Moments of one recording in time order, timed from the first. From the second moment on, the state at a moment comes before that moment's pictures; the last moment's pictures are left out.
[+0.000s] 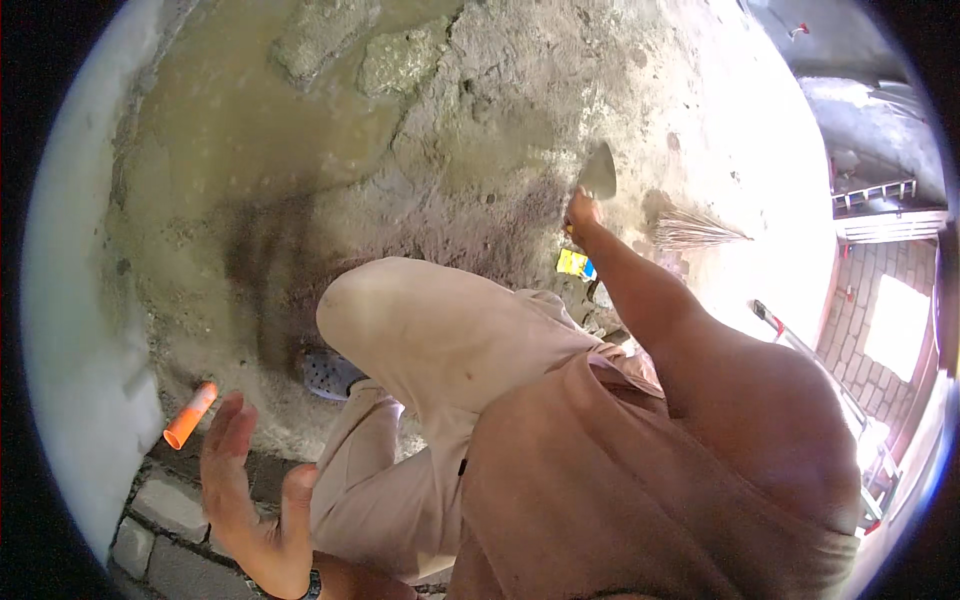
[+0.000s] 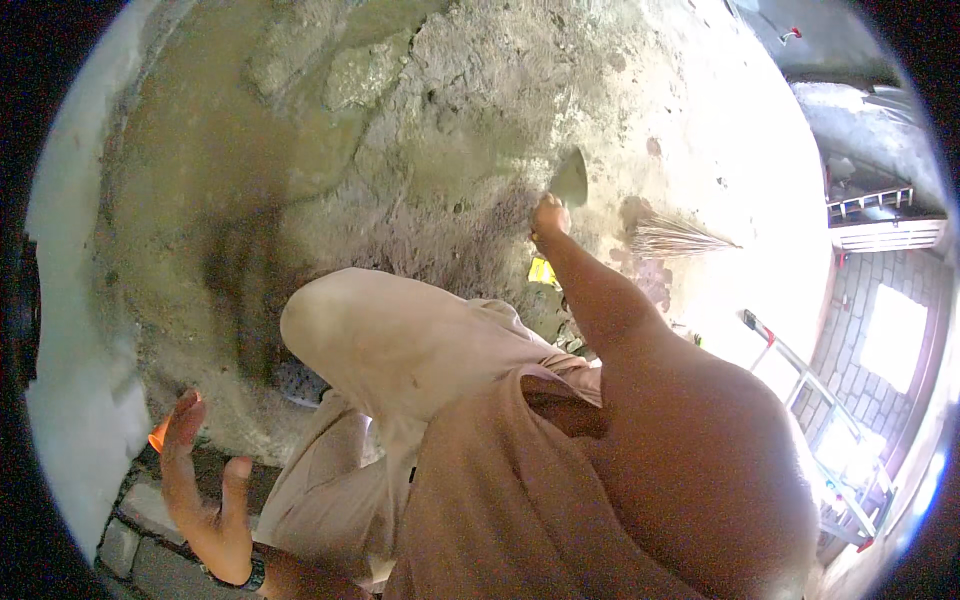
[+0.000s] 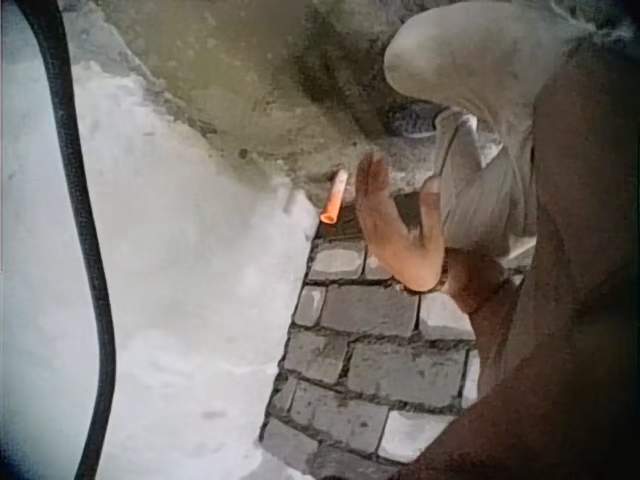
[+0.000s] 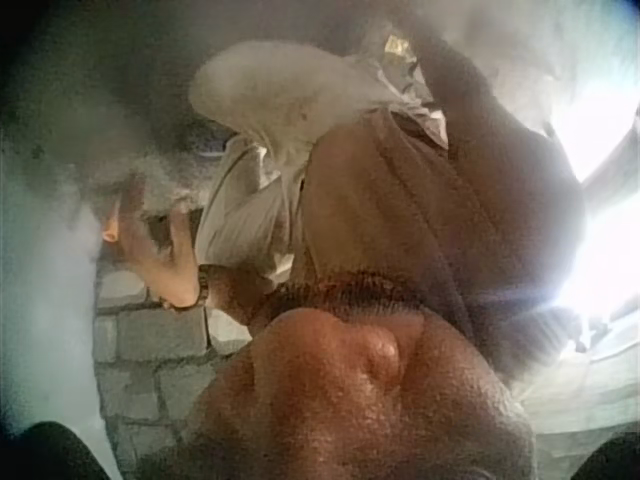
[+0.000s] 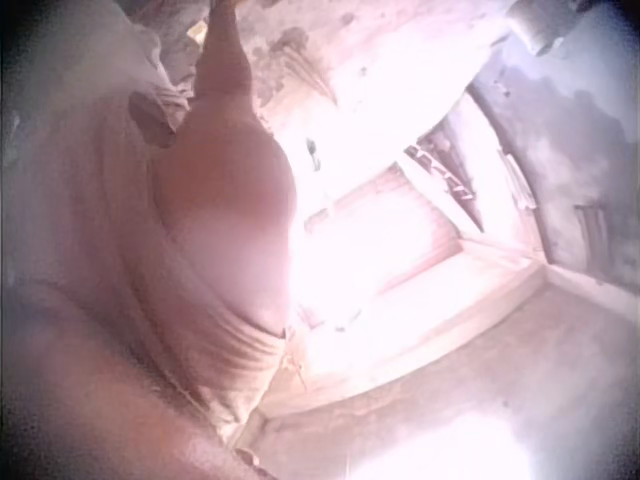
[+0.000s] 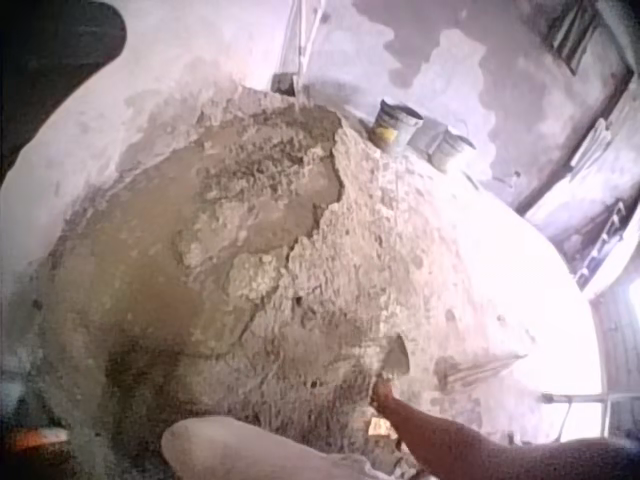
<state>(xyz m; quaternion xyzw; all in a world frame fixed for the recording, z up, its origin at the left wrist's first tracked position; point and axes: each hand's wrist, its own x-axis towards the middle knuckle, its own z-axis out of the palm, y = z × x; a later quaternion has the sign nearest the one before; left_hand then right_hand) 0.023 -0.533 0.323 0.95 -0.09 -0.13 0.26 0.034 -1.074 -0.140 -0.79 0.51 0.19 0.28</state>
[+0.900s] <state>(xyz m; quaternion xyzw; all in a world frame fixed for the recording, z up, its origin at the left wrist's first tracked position) 0.045 -0.553 0.308 0.94 -0.19 -0.14 0.25 0.163 -1.194 -0.176 -0.93 0.35 0.11 -0.02</state>
